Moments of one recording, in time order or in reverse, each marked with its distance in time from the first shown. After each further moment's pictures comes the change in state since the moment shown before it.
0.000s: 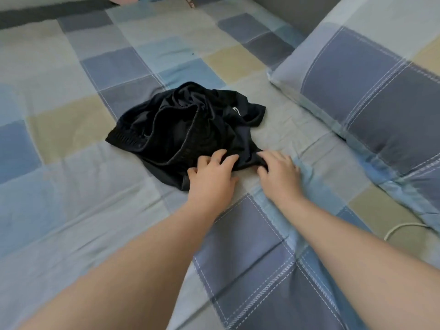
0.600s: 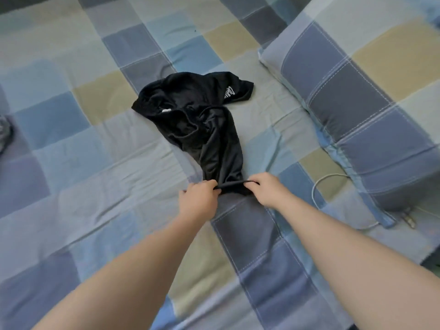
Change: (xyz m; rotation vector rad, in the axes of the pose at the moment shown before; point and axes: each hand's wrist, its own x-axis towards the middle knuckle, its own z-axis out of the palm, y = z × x) left_hand -0.149 0.038 -0.042 -0.159 -0.316 -0.283; right_hand -0.127 -0.002 -0.089 0.166 -0.618 0.172
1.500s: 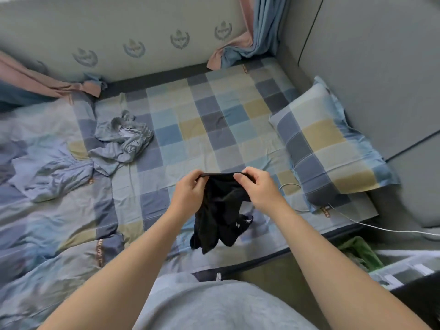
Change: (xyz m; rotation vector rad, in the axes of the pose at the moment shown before) left_hand -0.497 0.135 -0.272 -0.694 0.437 -0.032; right_hand -0.525 -0.159 -0.210 0.504 -0.004 -0.517
